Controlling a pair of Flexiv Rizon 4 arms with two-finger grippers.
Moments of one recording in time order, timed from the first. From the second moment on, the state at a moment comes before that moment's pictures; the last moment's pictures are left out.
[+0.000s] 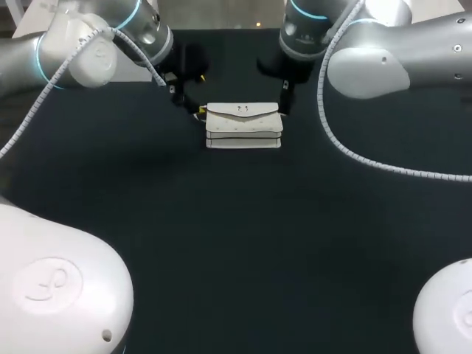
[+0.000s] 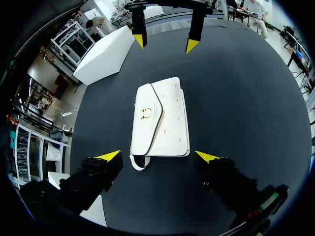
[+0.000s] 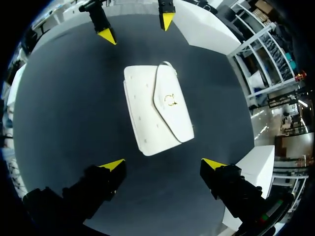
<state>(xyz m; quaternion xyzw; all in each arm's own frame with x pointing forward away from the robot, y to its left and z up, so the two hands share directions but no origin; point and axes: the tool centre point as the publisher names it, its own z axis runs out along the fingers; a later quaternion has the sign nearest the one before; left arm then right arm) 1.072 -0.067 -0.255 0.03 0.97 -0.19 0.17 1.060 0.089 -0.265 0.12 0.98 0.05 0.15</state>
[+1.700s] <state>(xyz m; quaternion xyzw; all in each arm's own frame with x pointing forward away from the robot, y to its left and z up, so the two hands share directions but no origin) 1.070 -0.037 -0.249 -0.51 0.83 -0.24 -0.03 1.072 0.057 -0.264 0.58 0.77 0.23 -0.09</state>
